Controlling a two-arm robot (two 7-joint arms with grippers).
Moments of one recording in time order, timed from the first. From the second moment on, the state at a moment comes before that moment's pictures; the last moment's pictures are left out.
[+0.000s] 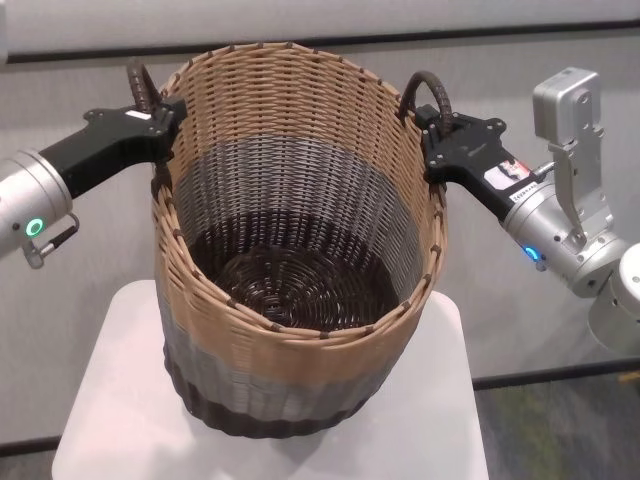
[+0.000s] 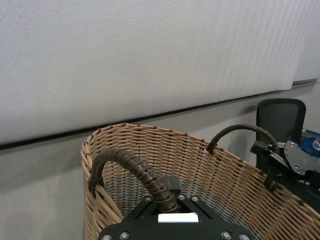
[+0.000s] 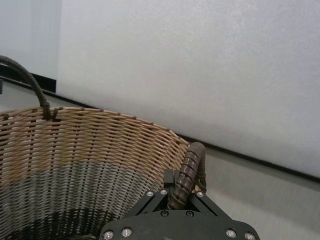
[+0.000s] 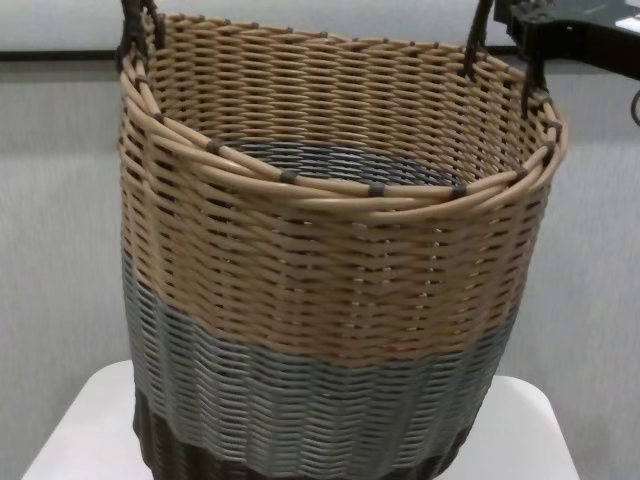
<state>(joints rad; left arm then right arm) -0.36 0.51 0.22 -1.76 -0.71 0.35 -0.28 0.39 0.31 -0.27 -1.51 0.22 0.03 0.32</state>
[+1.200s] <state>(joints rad) -0.36 0.53 0.24 -1.76 -0.75 0.36 -0.24 0.37 0.33 -0.28 -1.58 0.23 0.12 0.32</state>
